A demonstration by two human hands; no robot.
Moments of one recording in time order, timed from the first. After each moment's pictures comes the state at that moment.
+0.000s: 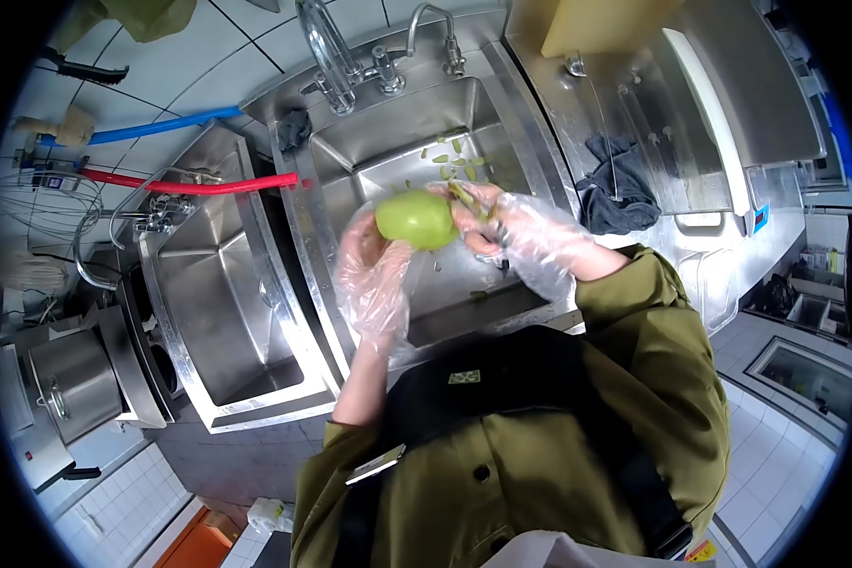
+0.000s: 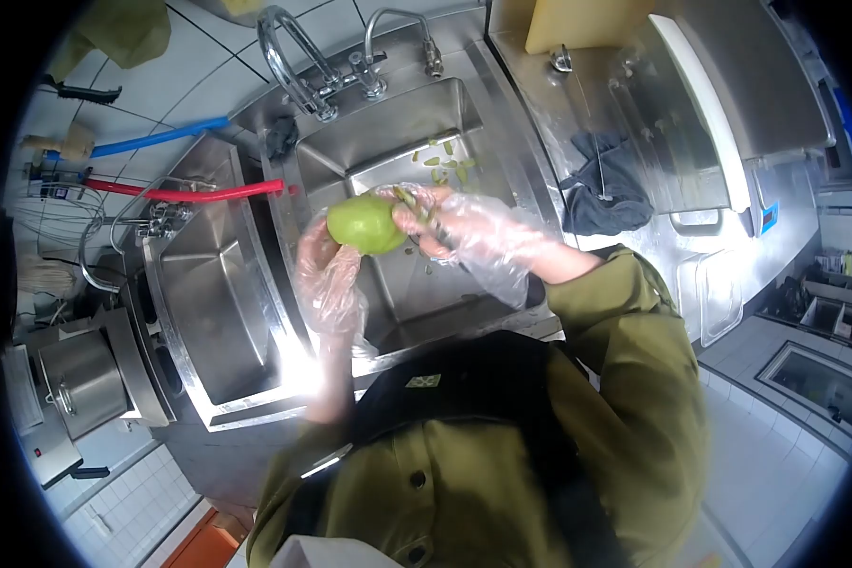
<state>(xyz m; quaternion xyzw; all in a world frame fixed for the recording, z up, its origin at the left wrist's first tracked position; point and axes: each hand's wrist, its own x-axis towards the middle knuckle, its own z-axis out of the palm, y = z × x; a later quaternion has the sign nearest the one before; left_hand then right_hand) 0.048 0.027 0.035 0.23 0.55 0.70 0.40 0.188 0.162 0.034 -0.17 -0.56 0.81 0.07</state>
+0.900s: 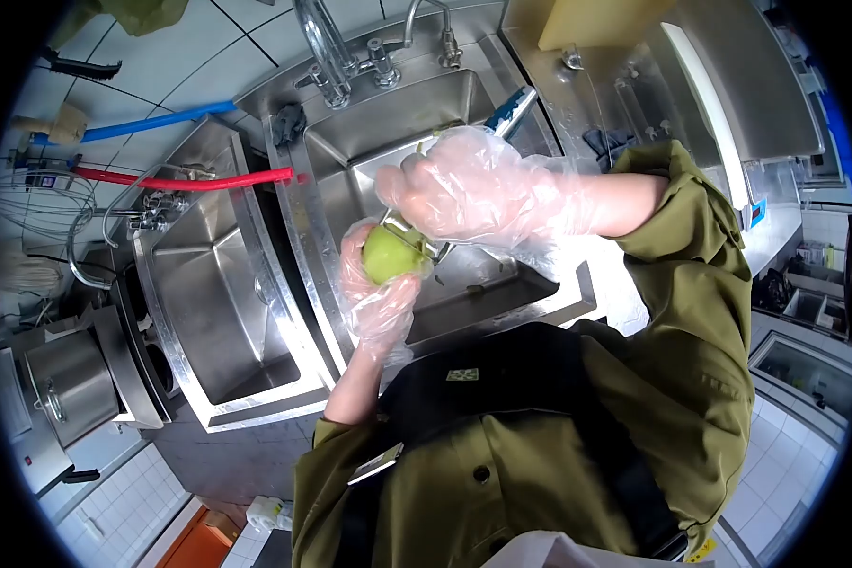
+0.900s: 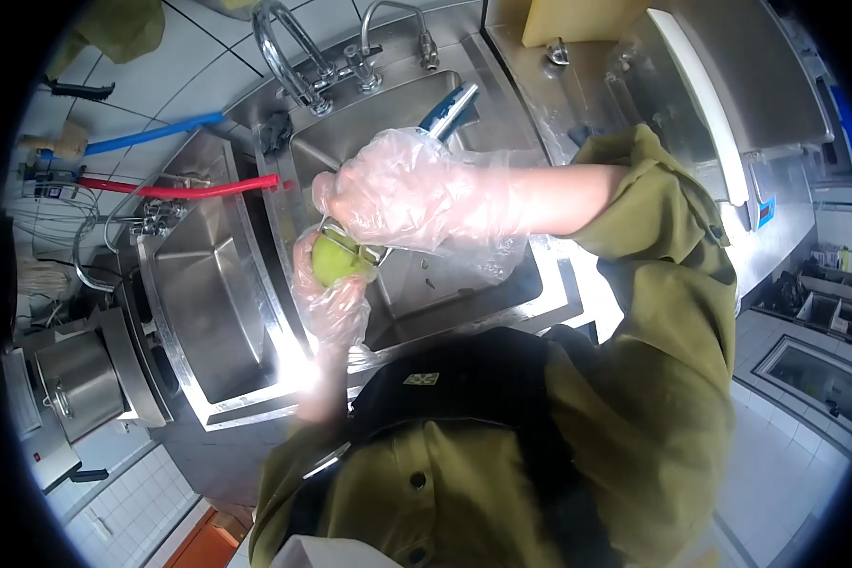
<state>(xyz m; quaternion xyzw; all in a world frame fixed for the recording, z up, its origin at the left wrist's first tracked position) 0.041 0.006 0.021 0.32 0.53 0.68 0.38 0.139 0.174 0.105 0.01 -0.98 0.00 0.18</state>
